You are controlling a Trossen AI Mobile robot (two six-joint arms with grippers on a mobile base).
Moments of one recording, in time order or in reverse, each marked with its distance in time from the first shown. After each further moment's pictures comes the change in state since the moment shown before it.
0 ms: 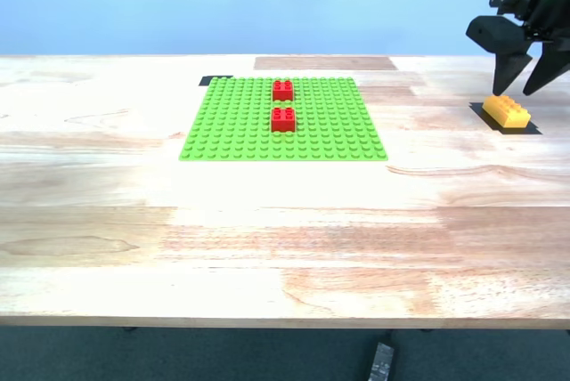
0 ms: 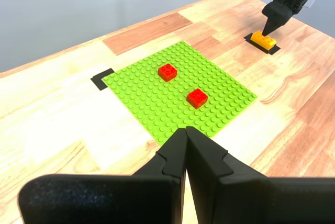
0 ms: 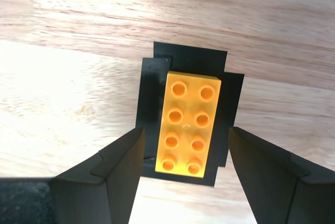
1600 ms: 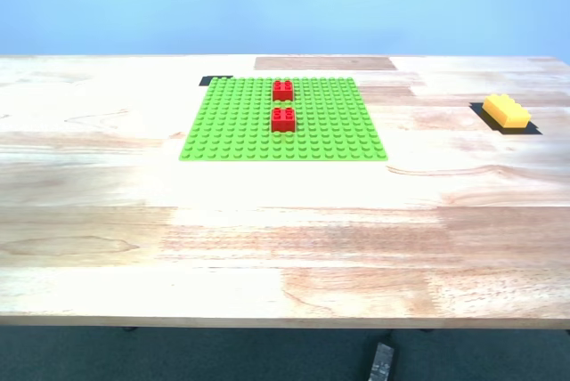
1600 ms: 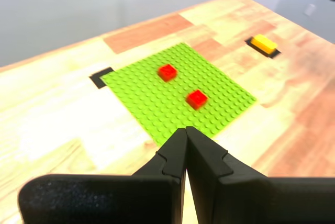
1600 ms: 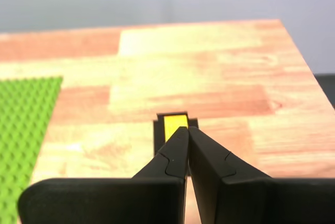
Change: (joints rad) arm 0 0.000 -0.011 -0.032 0.019 0.008 -0.024; arm 1 0.090 -1.071 -0.582 0.294 0.159 0.234
